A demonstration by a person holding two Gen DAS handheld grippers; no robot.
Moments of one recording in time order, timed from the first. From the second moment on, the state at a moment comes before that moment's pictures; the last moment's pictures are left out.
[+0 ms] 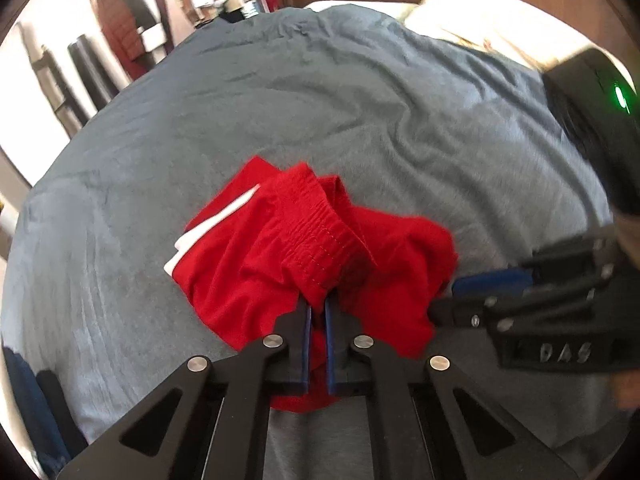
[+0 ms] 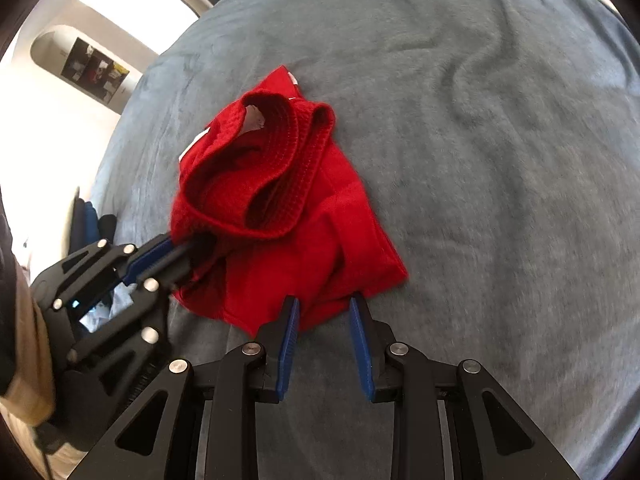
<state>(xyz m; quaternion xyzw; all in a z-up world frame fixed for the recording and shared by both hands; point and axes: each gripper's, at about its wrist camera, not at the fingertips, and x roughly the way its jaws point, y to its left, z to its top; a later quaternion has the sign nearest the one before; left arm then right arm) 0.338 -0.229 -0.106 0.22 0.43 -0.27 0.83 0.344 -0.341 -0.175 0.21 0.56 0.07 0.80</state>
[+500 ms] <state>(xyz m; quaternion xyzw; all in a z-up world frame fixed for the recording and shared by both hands) 0.336 -0.275 -0.123 0.17 0.50 -0.27 0.81 0.334 -0.400 -0.125 0.18 0.50 -0.02 0.84</state>
